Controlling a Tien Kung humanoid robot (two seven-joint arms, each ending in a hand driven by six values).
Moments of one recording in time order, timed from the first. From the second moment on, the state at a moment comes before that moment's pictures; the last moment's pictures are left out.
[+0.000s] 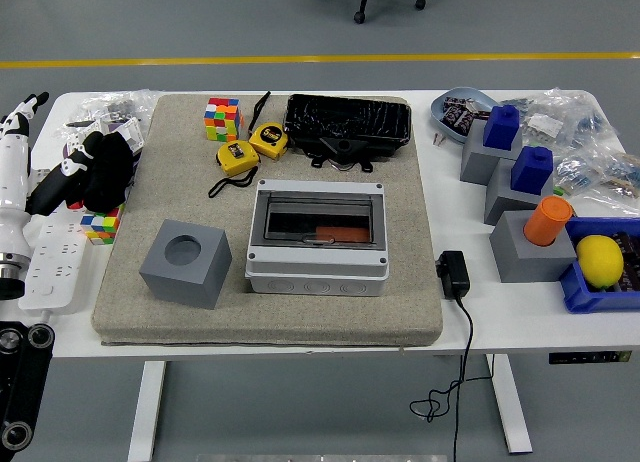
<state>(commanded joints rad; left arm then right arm) 0.00 0.01 -1.70 -1.55 2.13 0.25 -0.08 0.14 -0.17 0.99 0.18 -1.09 -0.42 -0.07</state>
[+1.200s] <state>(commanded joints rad) 0.00 0.01 -1.69 -1.55 2.13 0.25 -0.08 0.14 -0.18 1.08 0.18 -1.32 -0.35 -0.14</state>
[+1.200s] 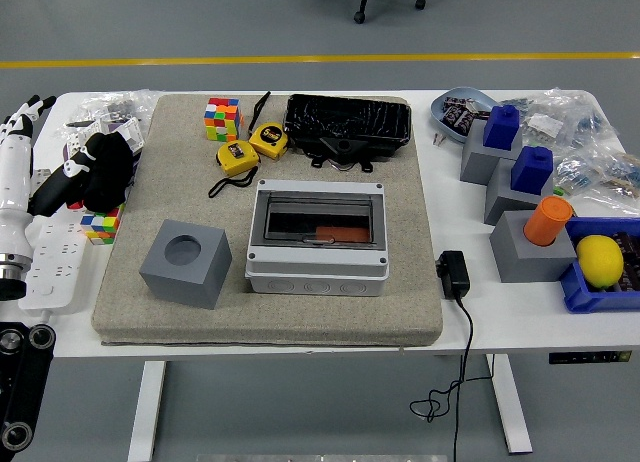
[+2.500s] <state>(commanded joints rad) 0.00 0.01 -1.67 -1.54 2.11 0.32 -0.12 0.14 -0.18 1.05 0.18 -0.98 -0.42 0.08</state>
